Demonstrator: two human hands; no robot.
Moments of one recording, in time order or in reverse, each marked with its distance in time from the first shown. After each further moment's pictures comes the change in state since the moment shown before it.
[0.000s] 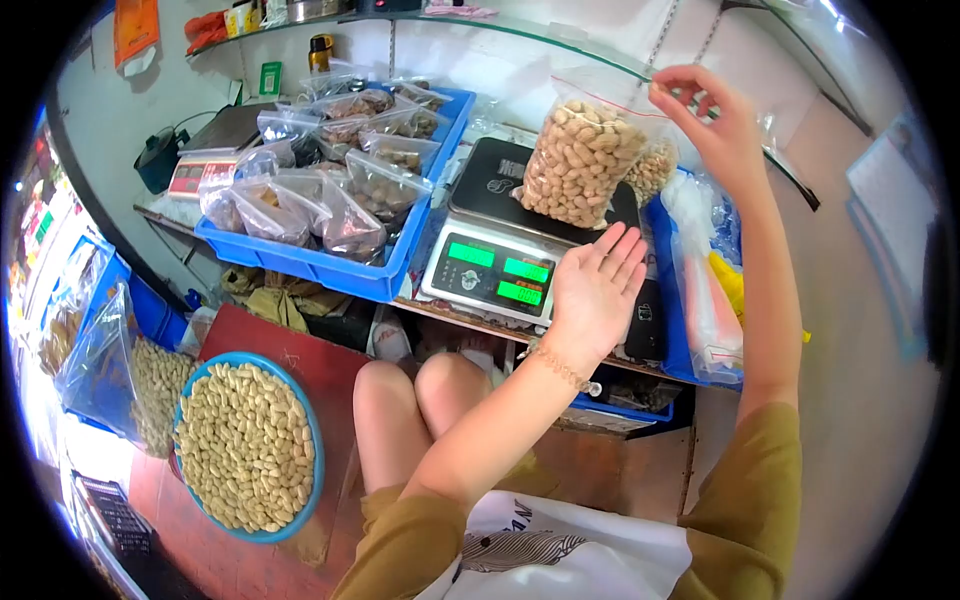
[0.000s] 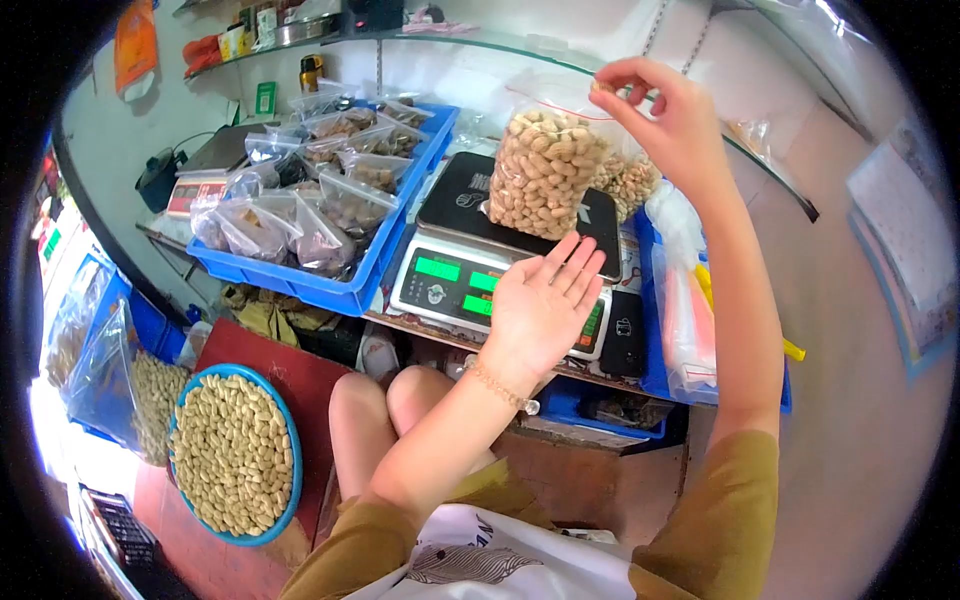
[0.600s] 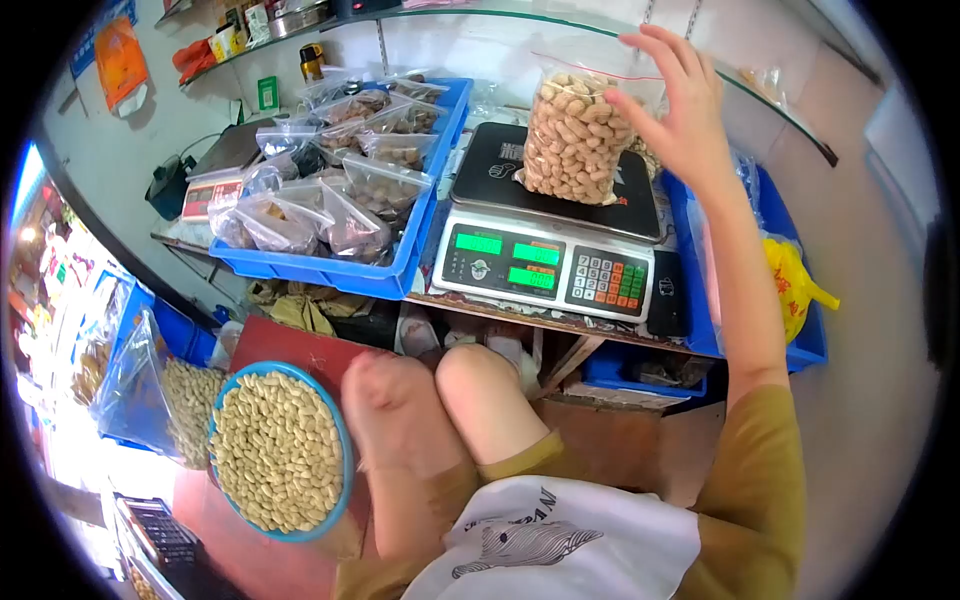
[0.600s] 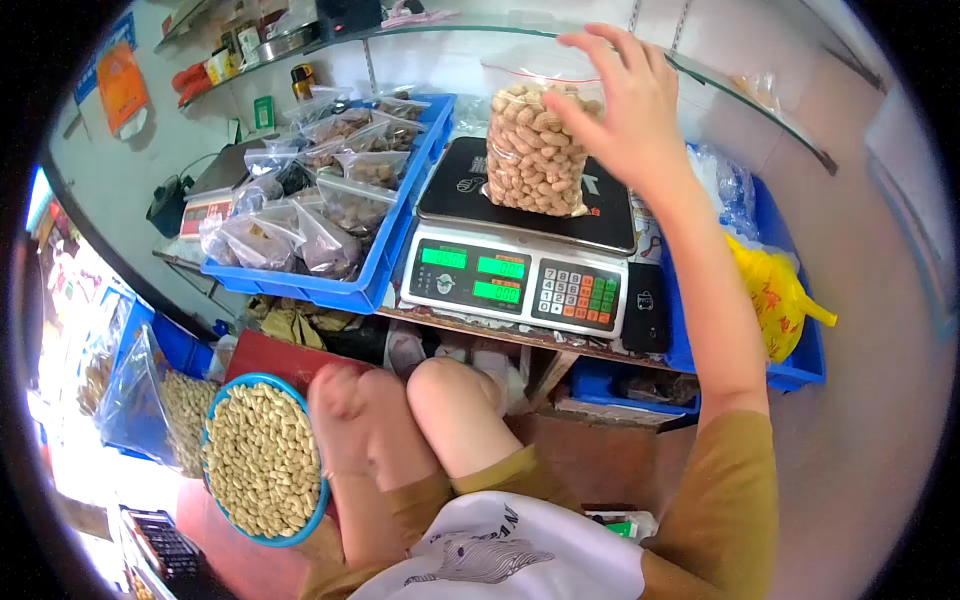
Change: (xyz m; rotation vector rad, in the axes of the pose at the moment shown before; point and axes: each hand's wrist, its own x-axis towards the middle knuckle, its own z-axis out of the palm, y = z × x) left_hand -0.177 0.135 -0.123 0.074 0.063 0.609; right_hand -0.031 0.015 0.042 -0.404 0.275 -0.207
